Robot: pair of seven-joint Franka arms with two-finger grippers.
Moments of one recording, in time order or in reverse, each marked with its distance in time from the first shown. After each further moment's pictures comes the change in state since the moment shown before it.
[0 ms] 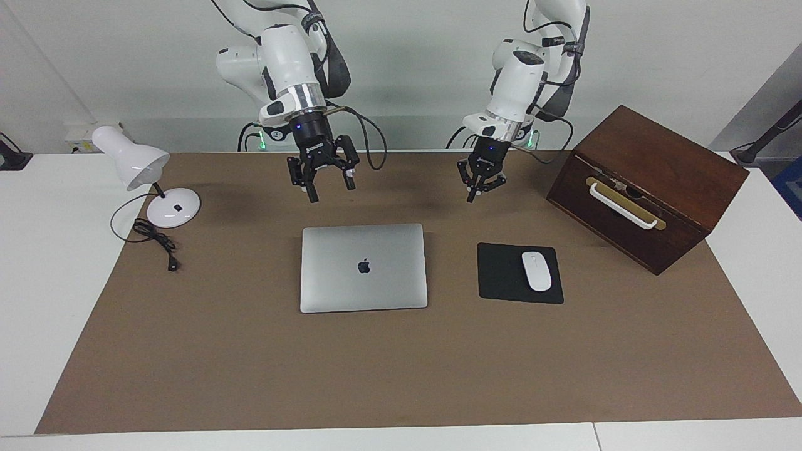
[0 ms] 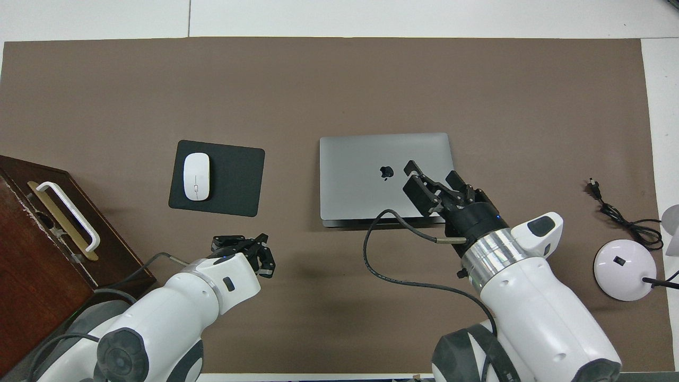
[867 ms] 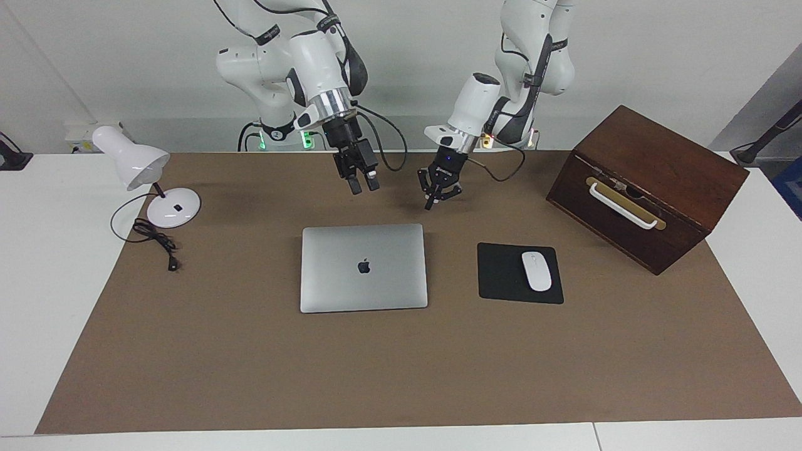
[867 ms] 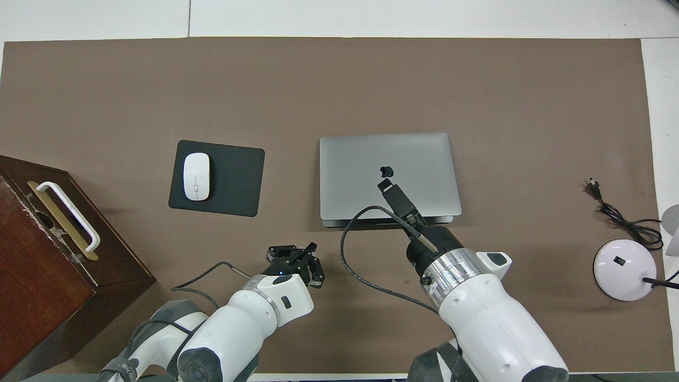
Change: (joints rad) left arm -0.186 0.243 0.000 -0.010 0.000 0.375 -0.127; right arm 0.007 0.030 0.093 -0.036 0.001 -0.024 0.652
